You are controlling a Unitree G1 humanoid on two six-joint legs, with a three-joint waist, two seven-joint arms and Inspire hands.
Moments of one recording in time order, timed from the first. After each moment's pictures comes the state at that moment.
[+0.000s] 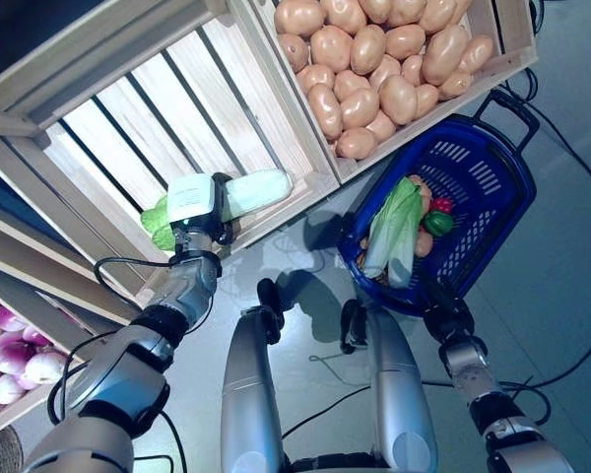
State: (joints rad) left arm -0.77 0.58 -0.62 0.83 0.40 0.15 0.56; right arm -0.31 -0.30 0.14 0.79 1.38 -0.16 -0.06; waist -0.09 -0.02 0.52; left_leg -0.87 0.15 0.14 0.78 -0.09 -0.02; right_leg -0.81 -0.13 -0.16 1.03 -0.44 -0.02
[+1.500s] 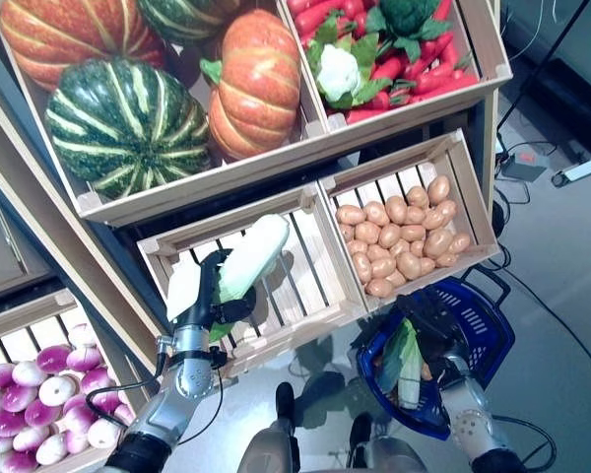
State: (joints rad) left arm -0.03 0.52 -0.29 0.25 0.24 -0.17 0.44; right arm 0.00 -0.24 0.13 0.35 1.02 -0.17 0.08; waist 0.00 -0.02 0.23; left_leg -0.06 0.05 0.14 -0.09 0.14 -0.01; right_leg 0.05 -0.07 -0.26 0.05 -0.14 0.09
